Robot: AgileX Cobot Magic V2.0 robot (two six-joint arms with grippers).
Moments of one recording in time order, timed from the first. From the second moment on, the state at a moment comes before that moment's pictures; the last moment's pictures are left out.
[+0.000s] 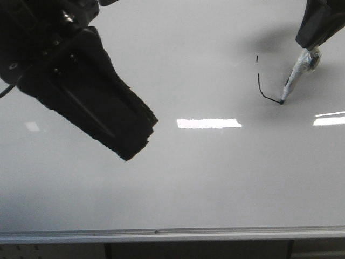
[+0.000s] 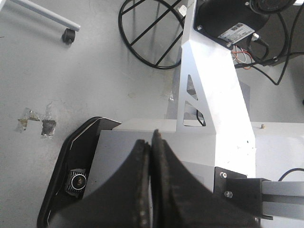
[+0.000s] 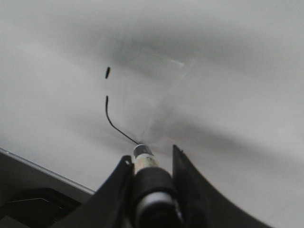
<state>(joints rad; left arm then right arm) -0.52 1.50 -1.00 -0.96 1.20 1.09 0.04 1.61 -1.40 0.26 0.86 -0.41</state>
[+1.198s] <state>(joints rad) -0.52 1.50 -1.00 -0.96 1.20 1.09 0.11 1.56 -1.51 0.25 0.61 -0.33</state>
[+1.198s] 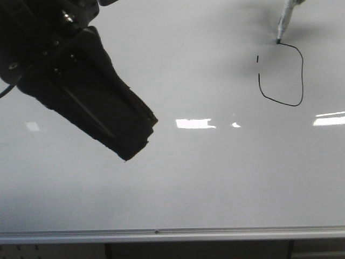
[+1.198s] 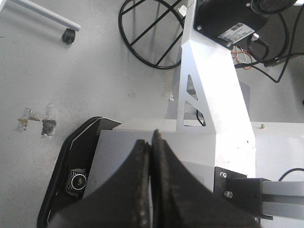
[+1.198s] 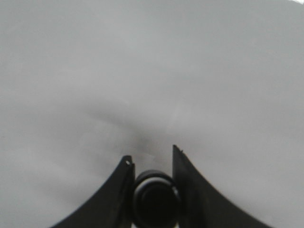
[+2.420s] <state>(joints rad) -0.52 1.50 -1.00 -1.03 1.20 1.11 0.15 1.45 -1.72 0.53 1.25 -0.35</state>
